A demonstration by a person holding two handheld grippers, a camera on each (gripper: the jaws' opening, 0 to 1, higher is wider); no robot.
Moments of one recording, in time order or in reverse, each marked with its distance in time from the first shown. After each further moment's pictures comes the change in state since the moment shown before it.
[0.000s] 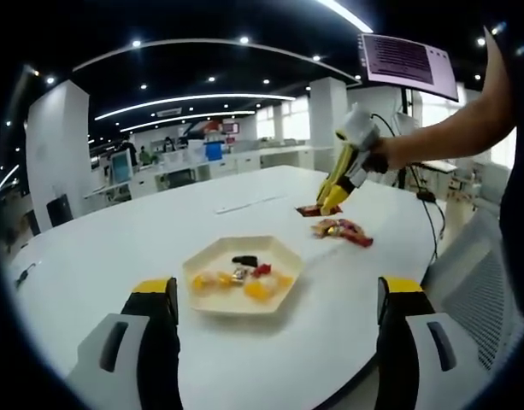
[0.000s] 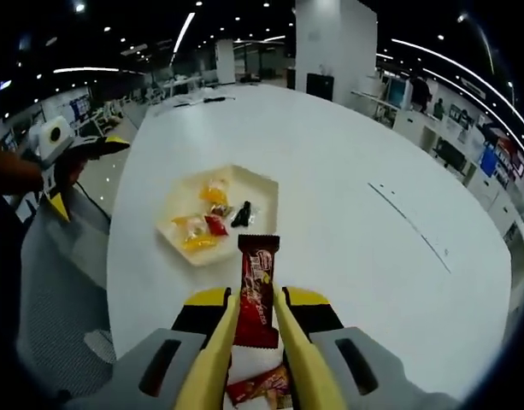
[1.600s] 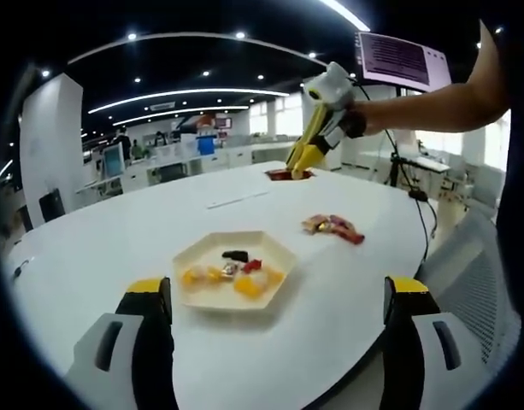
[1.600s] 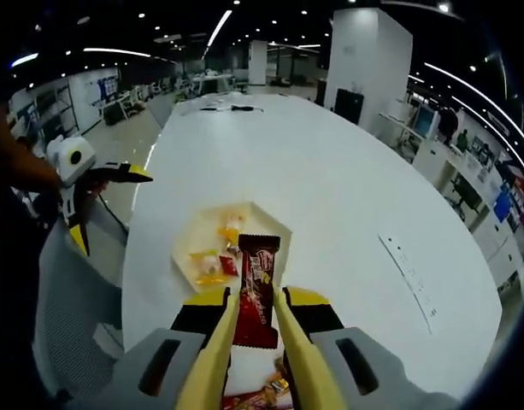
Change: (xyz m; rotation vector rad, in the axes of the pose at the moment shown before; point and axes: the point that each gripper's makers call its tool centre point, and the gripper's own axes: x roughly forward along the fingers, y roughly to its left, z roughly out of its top) left arm 0.002 -0.006 -0.006 -0.019 0.031 -0.044; right arm -0.009 0.011 0.077 -0.151 -0.013 0.078
